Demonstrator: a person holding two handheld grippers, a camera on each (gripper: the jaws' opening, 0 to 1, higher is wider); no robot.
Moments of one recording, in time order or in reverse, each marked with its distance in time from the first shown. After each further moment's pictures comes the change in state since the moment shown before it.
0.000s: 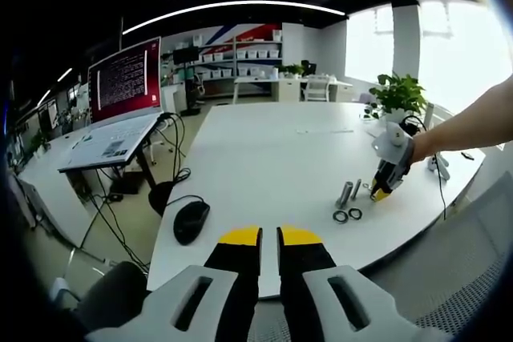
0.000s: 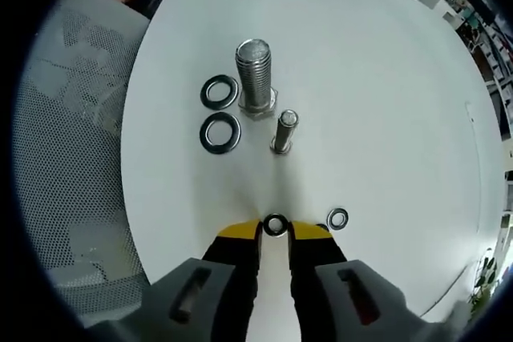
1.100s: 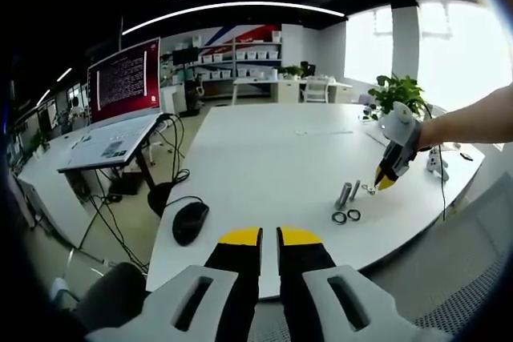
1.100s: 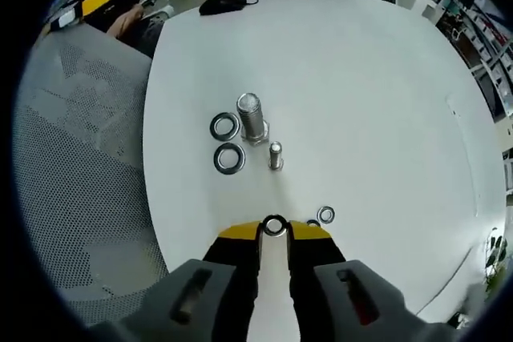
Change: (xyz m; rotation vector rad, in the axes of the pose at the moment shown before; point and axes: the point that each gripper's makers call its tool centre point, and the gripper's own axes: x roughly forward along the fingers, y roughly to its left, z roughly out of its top) left arm 0.000 0.000 0.001 -0.001 -0.006 -0.006; right arm -0.046 0.003 0.020 0.090 -0.099 -0.004
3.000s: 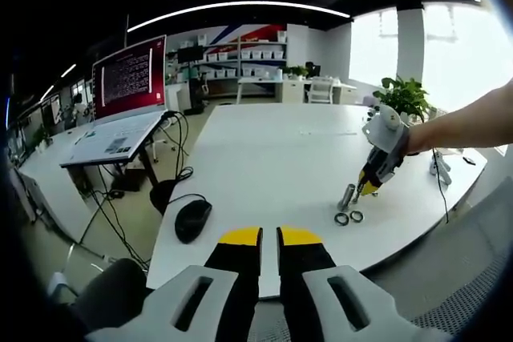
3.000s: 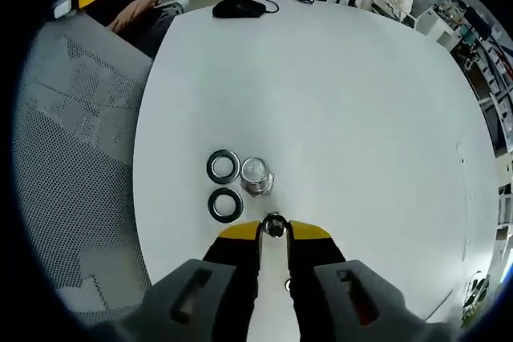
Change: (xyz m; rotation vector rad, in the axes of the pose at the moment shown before) left arm 0.000 0.003 -0.001 -0.023 0.000 0.021; right arm 0.034 -0.001 0.044 -0.119 -0.010 -0.005
